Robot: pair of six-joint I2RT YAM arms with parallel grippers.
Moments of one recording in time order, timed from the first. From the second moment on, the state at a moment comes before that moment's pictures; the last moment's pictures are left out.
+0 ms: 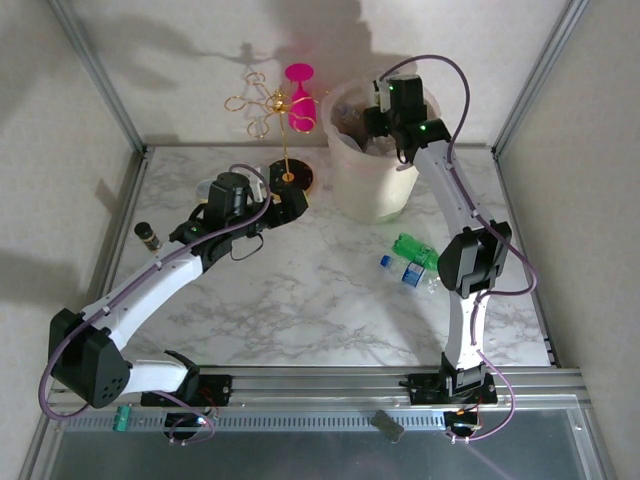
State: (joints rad) left arm -0.47 1.30 1.08 -0.24 0.25 -0.77; right arm 0.34 2.07 2.20 -0.63 0.10 -0.07
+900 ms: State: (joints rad) left arm -0.47 1.25 1.08 -0.24 0.21 -0.76; right arm 0.31 2.01 2.22 -0.70 -0.10 0.04
